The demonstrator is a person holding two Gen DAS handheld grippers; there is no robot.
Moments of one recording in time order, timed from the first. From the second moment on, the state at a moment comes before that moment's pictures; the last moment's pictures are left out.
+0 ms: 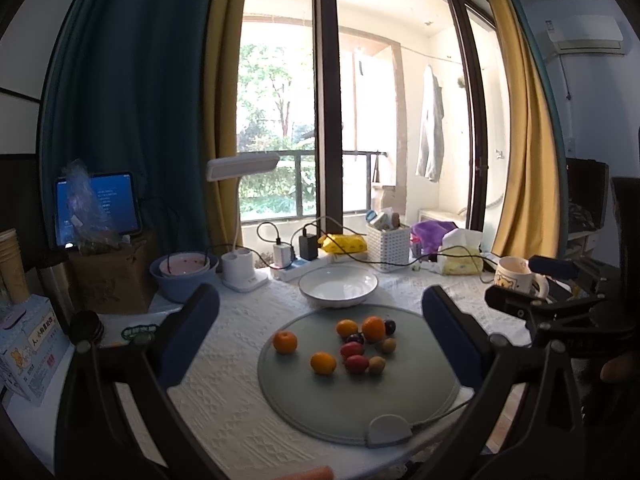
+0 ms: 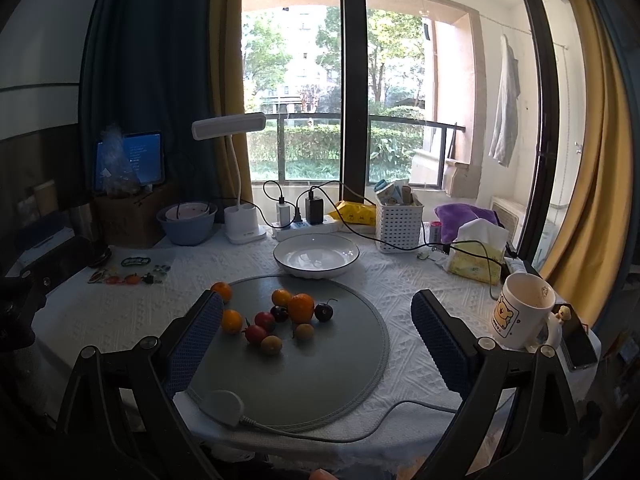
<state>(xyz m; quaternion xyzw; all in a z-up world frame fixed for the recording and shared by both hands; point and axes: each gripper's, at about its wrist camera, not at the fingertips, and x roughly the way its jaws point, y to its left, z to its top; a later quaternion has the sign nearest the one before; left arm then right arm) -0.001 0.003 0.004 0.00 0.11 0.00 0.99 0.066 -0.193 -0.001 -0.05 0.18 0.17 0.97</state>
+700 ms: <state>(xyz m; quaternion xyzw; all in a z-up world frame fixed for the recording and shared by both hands) -0.006 0.000 0.004 0.00 0.10 -0.01 0.99 0.066 -0.192 -0.001 -0.05 0.18 0.17 0.97</state>
